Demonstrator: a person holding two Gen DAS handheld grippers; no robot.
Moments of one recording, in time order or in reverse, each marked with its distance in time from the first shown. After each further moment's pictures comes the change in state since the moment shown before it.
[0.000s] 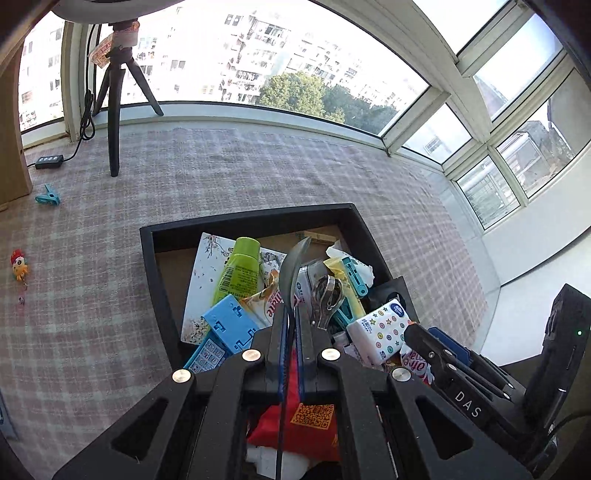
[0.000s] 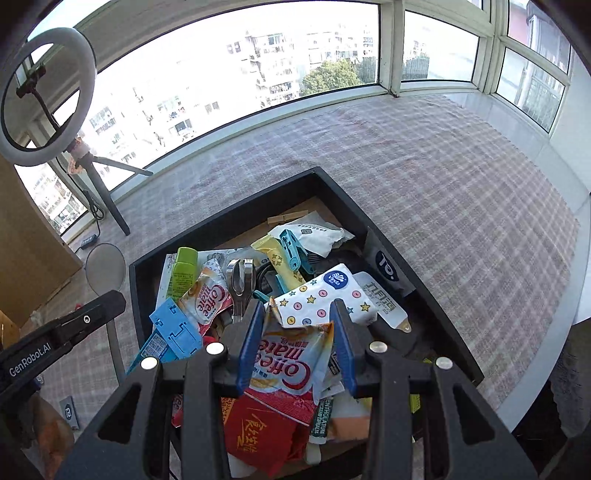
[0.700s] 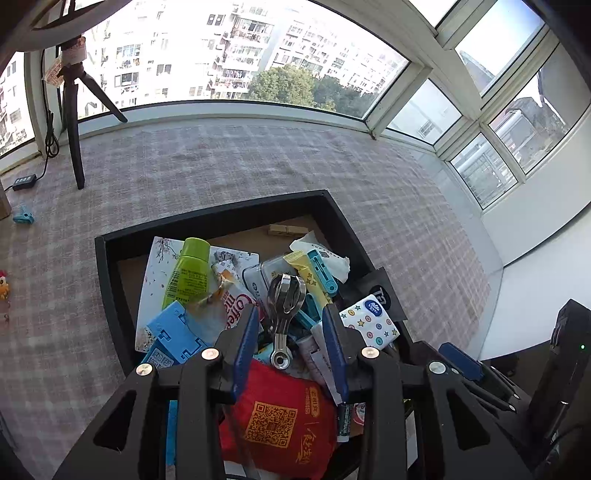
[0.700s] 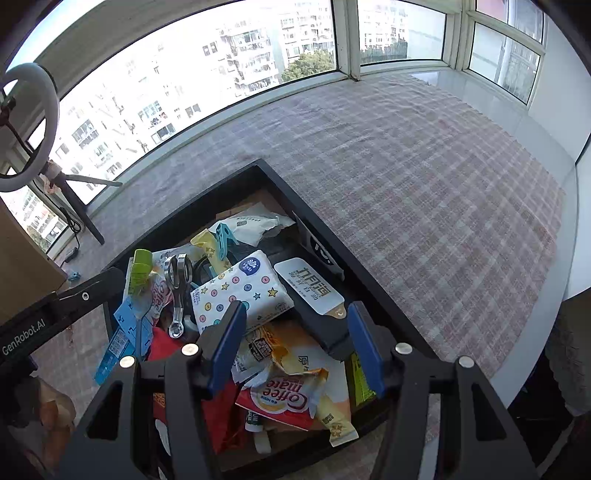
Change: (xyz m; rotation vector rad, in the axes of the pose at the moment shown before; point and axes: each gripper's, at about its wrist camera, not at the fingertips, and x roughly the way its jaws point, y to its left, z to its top) left arm 0.015 -0.031 0.003 0.037 0.011 0.036; right arm -0.002 -0.055 -0.006 0.071 0.026 -0.019
